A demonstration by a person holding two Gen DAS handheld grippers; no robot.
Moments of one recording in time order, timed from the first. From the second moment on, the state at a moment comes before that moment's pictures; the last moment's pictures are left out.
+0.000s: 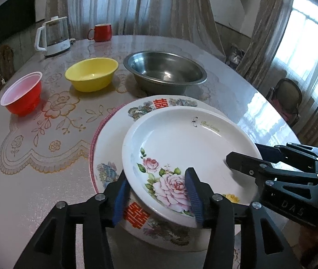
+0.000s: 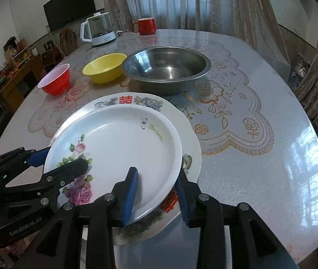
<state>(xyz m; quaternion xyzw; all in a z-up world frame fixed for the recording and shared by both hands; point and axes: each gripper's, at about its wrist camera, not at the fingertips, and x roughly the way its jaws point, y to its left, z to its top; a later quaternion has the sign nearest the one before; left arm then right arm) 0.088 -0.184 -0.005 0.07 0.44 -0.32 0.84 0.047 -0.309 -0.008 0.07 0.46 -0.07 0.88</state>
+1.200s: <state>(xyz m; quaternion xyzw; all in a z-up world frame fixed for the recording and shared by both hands) 0.071 -0.179 0.003 0.09 0.40 -0.33 0.85 0.044 -0.306 -0.009 0.10 0.46 -0.07 0.88</state>
